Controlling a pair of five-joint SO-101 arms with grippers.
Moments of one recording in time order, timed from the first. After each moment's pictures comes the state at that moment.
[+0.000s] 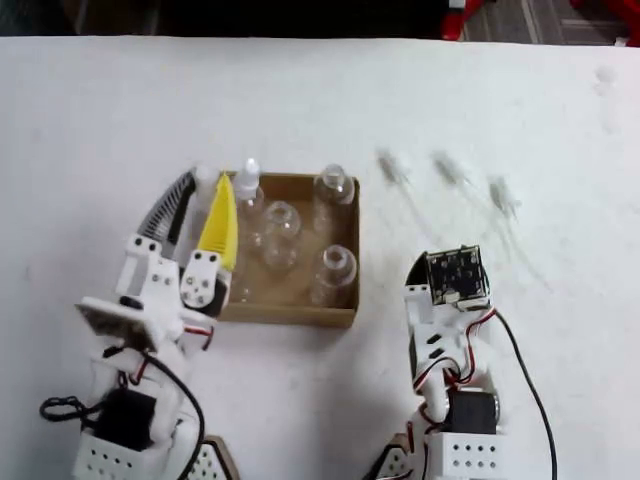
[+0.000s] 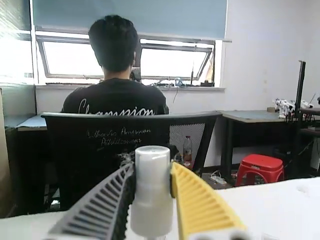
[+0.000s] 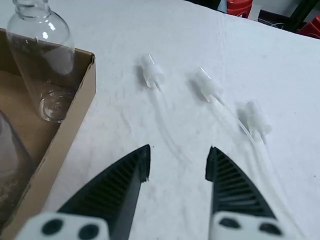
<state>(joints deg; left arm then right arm) 10.2 -100.7 84.7 13.8 2.0 -1.1 -103.0 95.6 41.4 16.0</state>
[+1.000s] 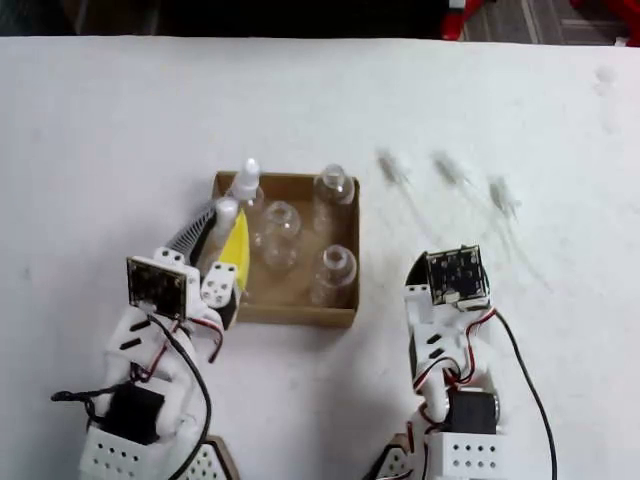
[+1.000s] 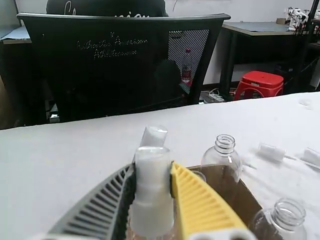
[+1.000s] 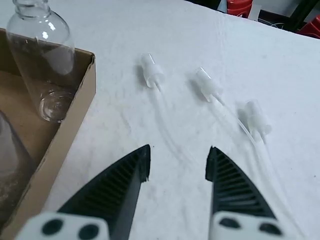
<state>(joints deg) 10.2 -100.6 88.4 31.1 2.3 -1.1 -103.0 95.6 41.4 16.0</state>
